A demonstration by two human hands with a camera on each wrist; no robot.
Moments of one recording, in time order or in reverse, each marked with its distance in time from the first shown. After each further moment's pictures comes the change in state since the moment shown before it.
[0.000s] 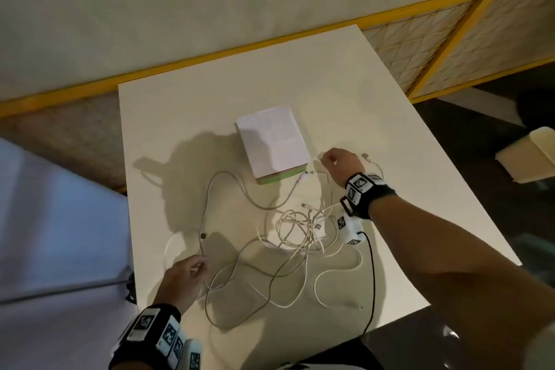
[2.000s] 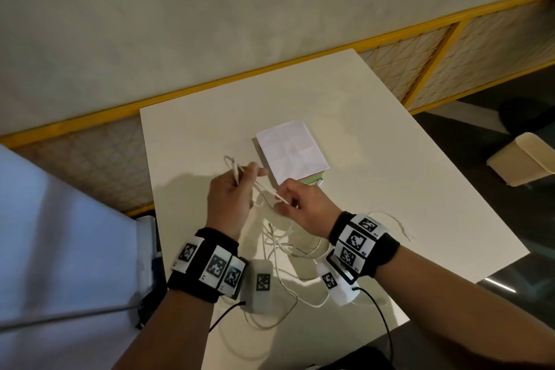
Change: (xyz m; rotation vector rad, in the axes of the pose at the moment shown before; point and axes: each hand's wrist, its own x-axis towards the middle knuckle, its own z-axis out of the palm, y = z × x) left_hand -0.002 0.134 -0.078 -0.767 0.213 0.503; right_hand -0.136 -0.140 0.019 0.311 -0.164 -0.463
